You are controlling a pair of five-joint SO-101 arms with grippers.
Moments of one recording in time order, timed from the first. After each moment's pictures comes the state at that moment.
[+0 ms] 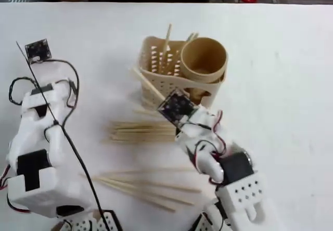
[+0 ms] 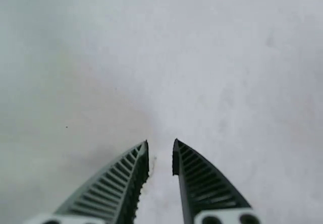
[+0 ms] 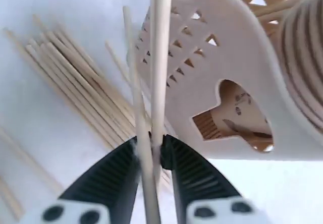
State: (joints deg) left arm -23.7 5.5 32.4 31.1 6.5; right arm -24.8 -64.0 56.8 59.4 30.2
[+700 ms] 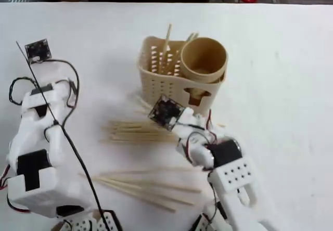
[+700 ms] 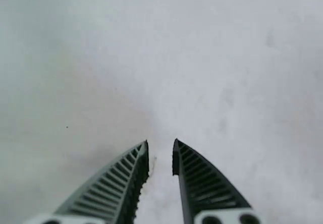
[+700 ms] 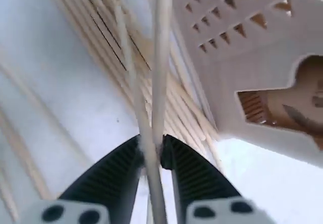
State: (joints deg) left arm -23.7 5.5 32.4 31.1 6.5; right arm -25.5 -50.9 58.2 61.5 39.8
